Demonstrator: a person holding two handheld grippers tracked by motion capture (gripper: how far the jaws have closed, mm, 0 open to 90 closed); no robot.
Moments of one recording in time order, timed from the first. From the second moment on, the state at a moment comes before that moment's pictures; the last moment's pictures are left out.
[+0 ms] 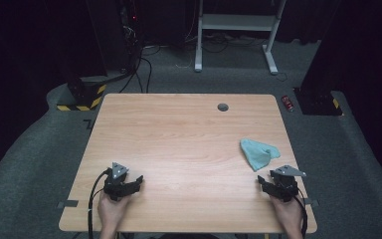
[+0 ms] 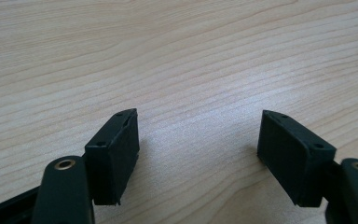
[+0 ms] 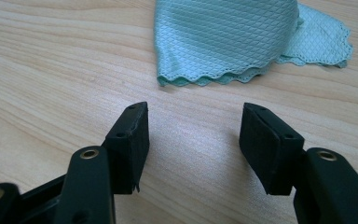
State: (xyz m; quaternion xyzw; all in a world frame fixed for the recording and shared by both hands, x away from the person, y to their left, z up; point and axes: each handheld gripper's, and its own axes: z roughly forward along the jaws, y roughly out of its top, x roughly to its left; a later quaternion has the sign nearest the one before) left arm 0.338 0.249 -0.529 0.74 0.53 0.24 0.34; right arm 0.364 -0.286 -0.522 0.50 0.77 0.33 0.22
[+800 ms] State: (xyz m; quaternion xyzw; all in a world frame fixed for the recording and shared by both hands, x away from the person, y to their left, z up) left arm 0.338 0.249 -0.529 0.74 0.53 0.24 0.34; right arm 0.363 -0.281 -0.521 0.49 0.76 0.35 0.24
